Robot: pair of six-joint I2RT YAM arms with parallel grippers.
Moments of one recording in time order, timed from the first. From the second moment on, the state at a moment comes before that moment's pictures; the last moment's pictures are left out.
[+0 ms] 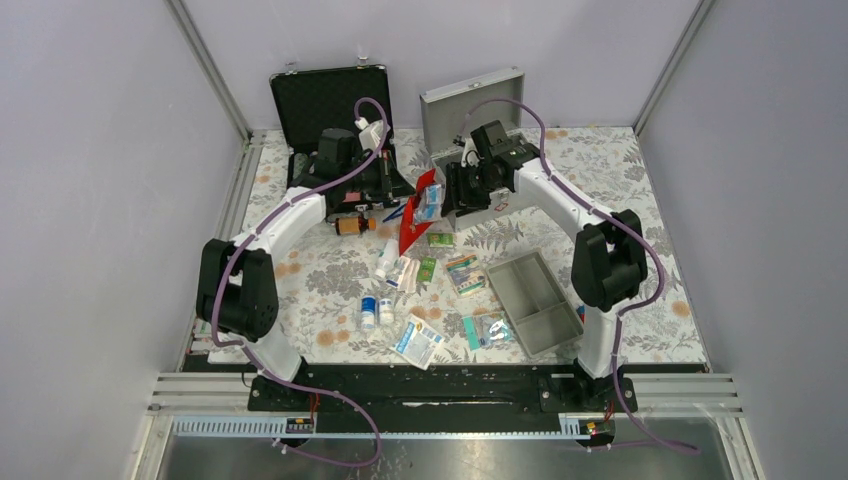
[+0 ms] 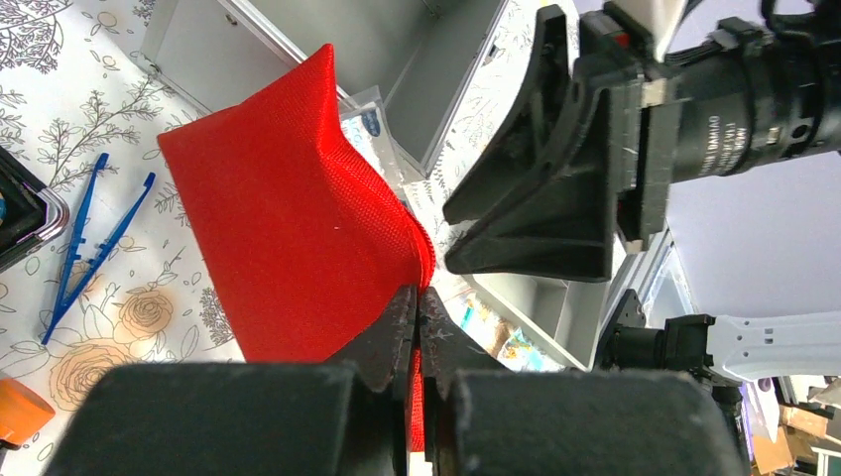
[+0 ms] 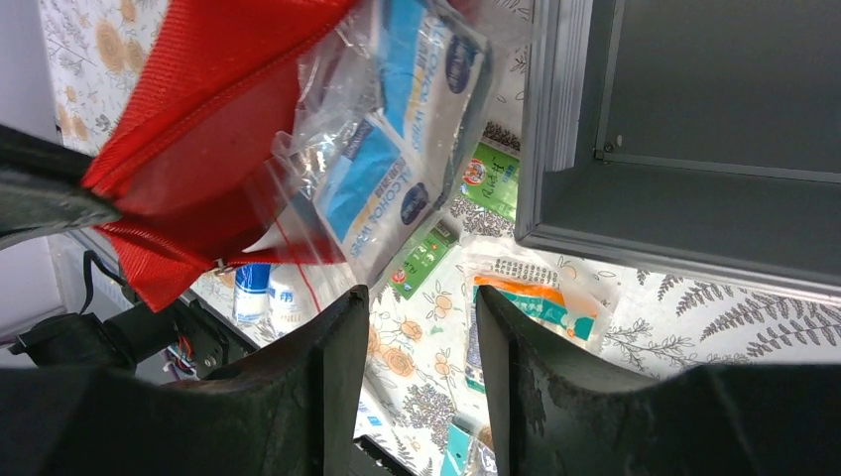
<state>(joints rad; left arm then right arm) -0.29 1.67 1.28 -0.15 0.72 -0.41 0.47 1.94 1.68 -0.74 -0.40 0.32</state>
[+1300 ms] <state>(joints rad) -0.36 1.68 1.29 -0.15 0.68 -0.42 0.48 2.05 1.85 -0.73 -0.37 0.53</state>
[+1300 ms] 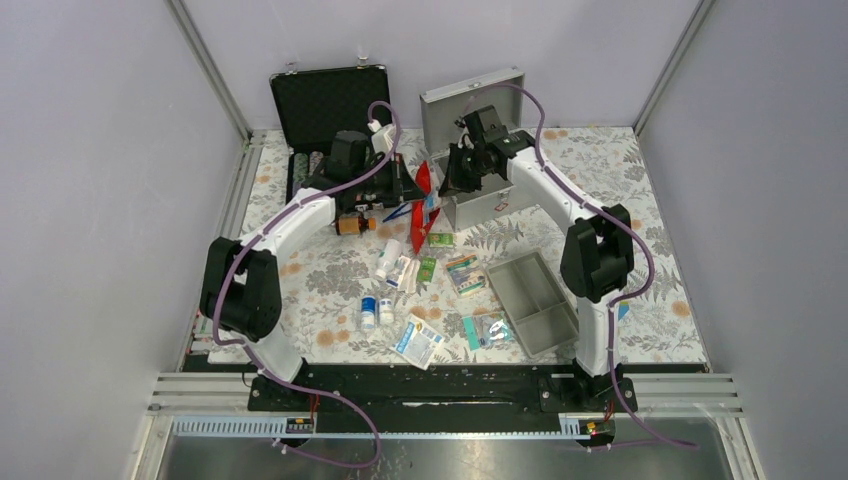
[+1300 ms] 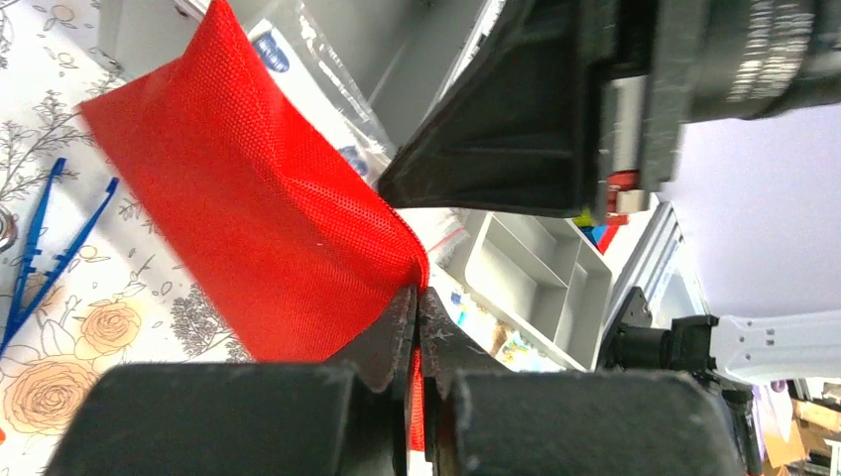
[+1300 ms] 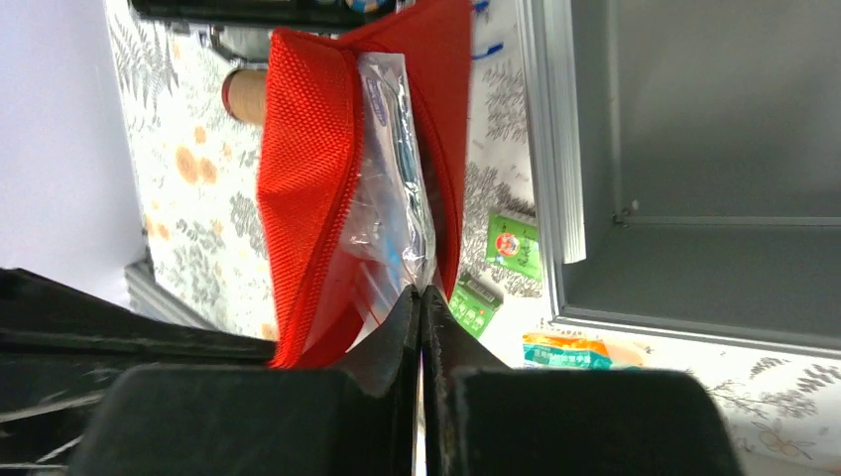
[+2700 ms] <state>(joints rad) -0.39 1.69 1.24 -0.01 0.49 -0.61 0.61 2.19 1.95 -0.83 0.05 0.56</state>
